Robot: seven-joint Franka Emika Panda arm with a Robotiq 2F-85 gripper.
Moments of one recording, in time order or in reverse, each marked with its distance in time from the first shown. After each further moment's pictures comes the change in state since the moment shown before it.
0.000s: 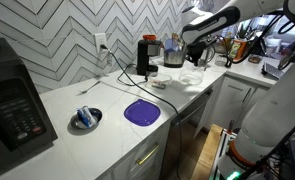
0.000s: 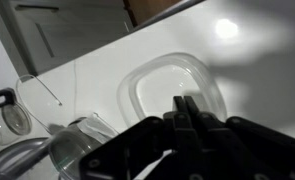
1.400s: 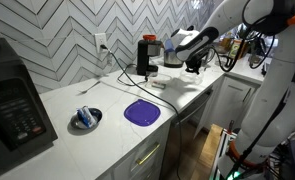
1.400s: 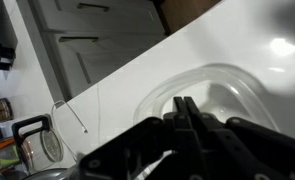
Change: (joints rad) arm -0.003 0.266 -0.020 0.071 -0.176 -0.019 0.240
